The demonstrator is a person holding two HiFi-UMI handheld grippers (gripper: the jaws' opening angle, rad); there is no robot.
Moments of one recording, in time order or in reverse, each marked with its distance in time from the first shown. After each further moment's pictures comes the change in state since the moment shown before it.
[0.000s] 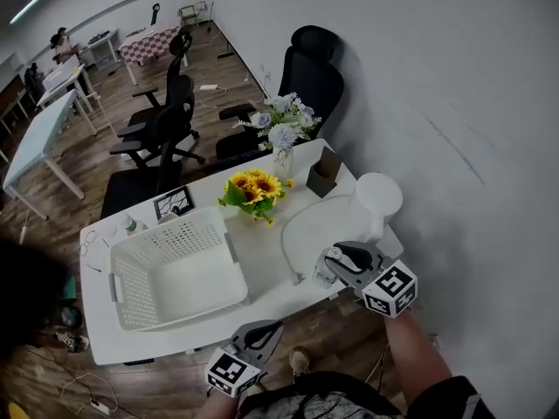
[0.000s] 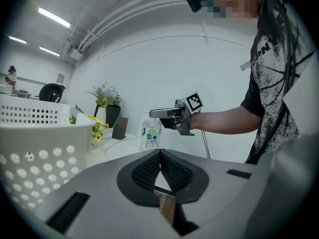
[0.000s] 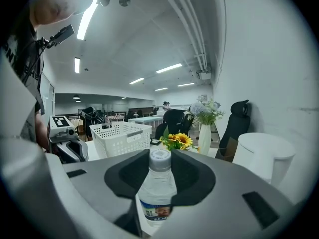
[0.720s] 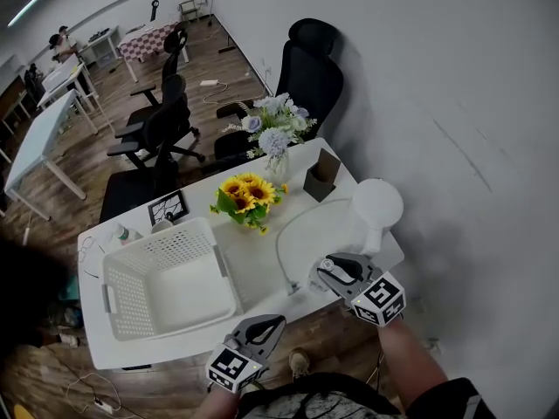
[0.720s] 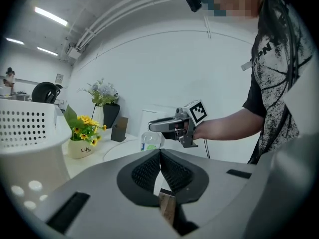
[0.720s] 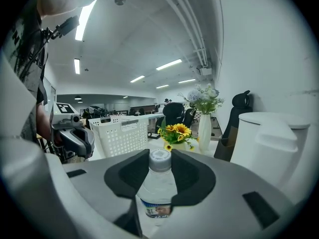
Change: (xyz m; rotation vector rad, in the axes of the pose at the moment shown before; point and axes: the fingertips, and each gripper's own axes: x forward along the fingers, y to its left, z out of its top) left arm 0.050 0.023 0.013 0.010 0.028 0.007; right arm 0.022 -0.024 -0.044 0.021 0.026 0.034
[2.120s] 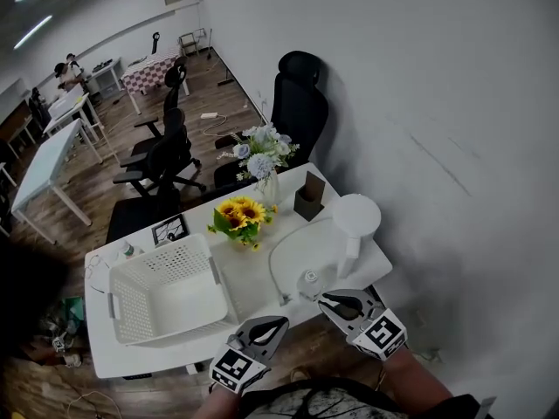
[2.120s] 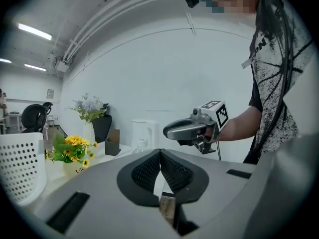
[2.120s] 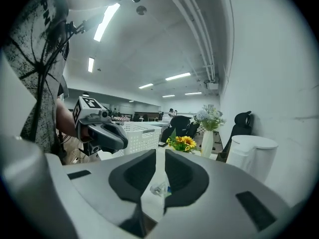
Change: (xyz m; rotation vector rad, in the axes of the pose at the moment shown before) left arm 0.015 -0.034 0.042 0.149 -0.031 -0.013; right arm -0.080 0.056 0.013 -0.125 -0.101 0.011
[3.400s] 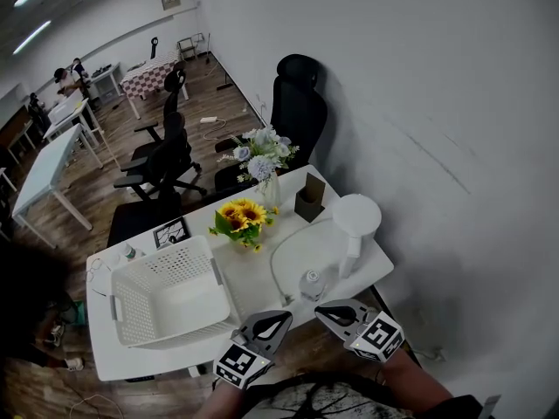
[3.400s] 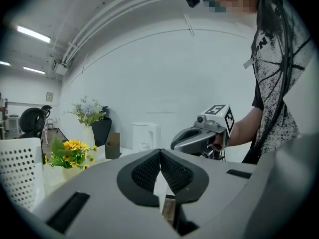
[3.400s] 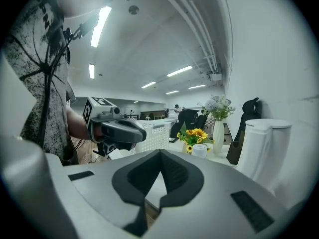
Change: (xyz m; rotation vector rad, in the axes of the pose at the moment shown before) left arm 0.007 0.006 0.008 0.024 -0.023 0.000; right arm 0.007 0.028 -0.016 0.068 0.034 0.091
